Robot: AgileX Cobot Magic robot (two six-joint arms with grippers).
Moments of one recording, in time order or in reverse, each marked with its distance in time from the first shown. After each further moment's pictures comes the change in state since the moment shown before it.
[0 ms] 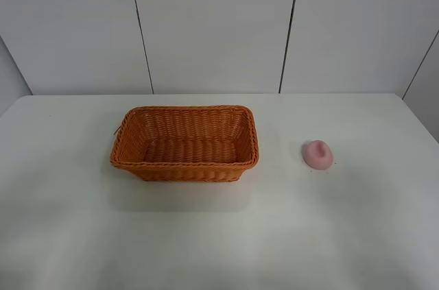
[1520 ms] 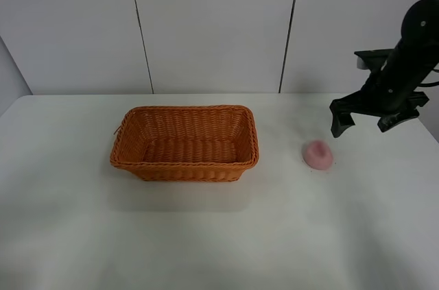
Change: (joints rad) left arm 0.000 0.000 0.000 0.000 0.000 0.000; right arm 0.000 1.836 -0.863 0.010 -0.055 -0.012
